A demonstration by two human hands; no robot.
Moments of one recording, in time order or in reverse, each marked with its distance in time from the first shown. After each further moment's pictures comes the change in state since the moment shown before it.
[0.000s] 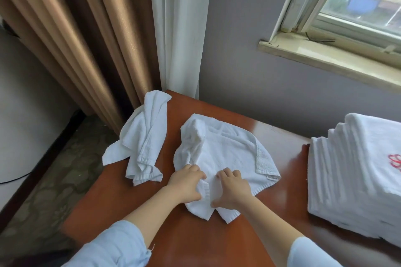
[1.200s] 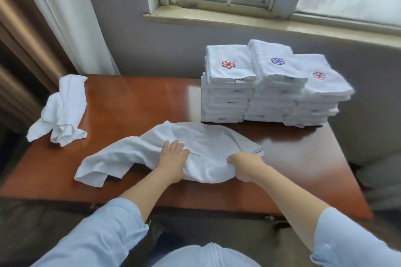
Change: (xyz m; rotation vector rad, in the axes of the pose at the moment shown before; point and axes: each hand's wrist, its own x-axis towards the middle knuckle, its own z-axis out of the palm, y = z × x) left_hand -0.127 0.266 0.128 0.594 0.041 0.155; right_hand -0.332 0.208 0.072 -0.004 -0.031 0.215
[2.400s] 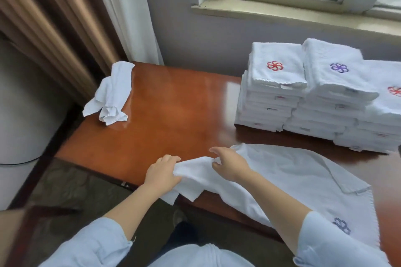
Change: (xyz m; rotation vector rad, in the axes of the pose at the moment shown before) left_hand -0.054 -0.049 0.058 -0.476 0.043 -0.393; right_hand 0.058 -0.078 0.001 0.385 0.165 -0.326
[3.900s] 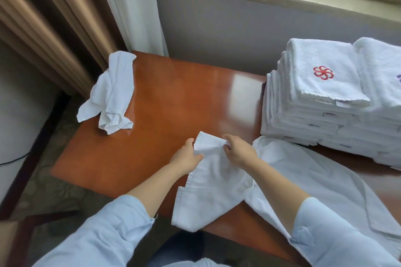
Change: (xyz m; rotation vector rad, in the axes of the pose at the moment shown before) left_hand 0.127 -0.028 -0.038 -0.477 -0.264 -0.158; right_hand 0.138 -0.019 0.004 -0.025 0.015 0.220
